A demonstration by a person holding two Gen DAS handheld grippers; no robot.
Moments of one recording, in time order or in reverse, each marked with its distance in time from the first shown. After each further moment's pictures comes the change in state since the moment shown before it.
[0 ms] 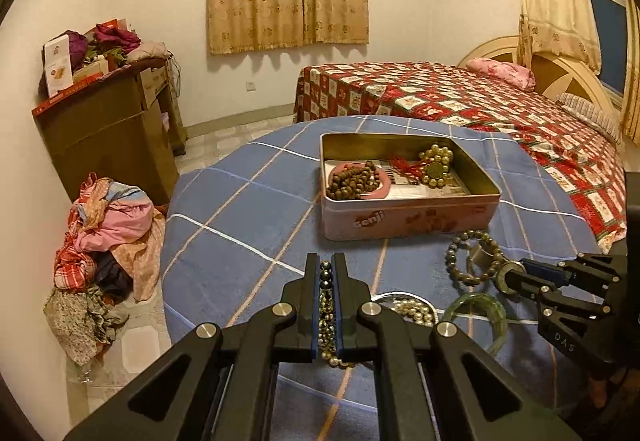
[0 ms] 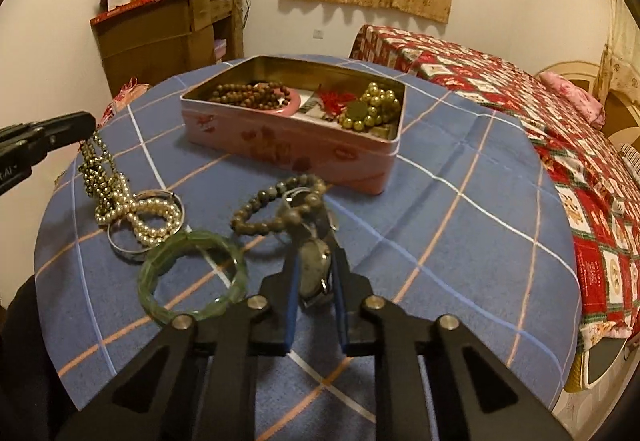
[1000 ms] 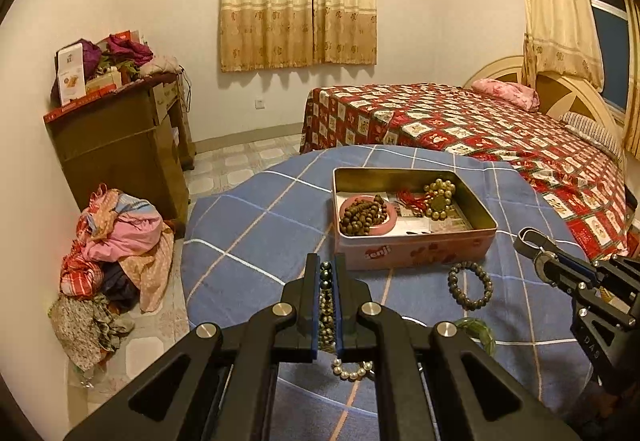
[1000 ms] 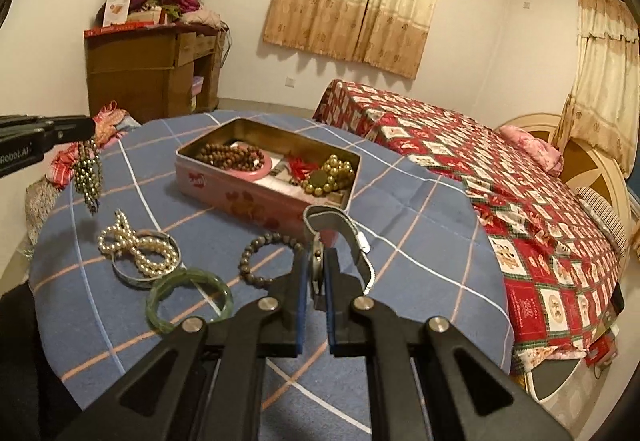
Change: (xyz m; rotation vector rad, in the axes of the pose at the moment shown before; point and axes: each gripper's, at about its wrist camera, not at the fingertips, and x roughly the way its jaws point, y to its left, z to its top) left arm -0.028 0.007 0.020 -0.019 -0.071 0.020; right arm -0.054 0.004 0.011 -0.047 -0.191 -0.159
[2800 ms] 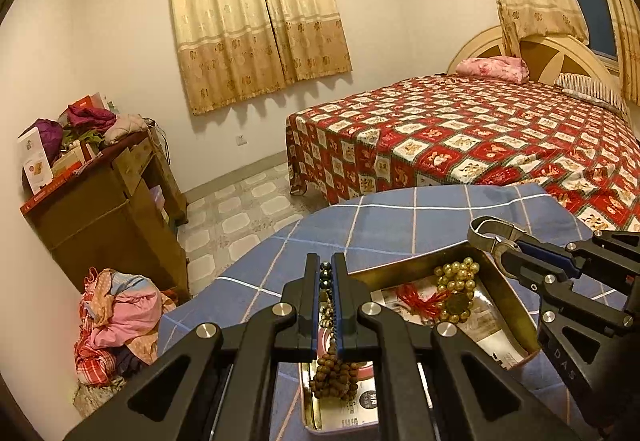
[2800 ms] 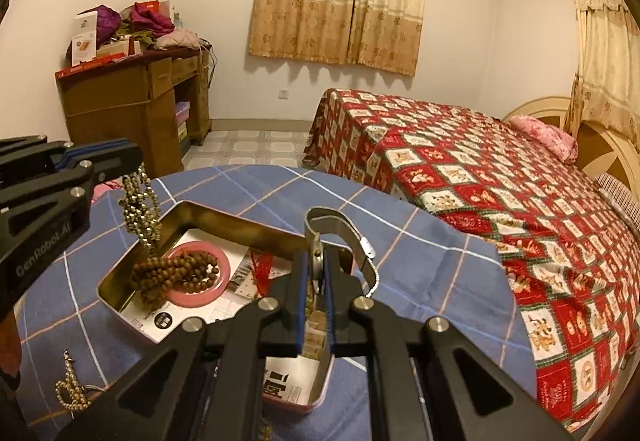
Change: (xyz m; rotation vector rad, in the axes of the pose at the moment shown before) left arm 0.123 -0.063 0.109 0.204 -0.044 0.021; right arm 0.104 -0.031 0.091 0.094 -0.004 0.039
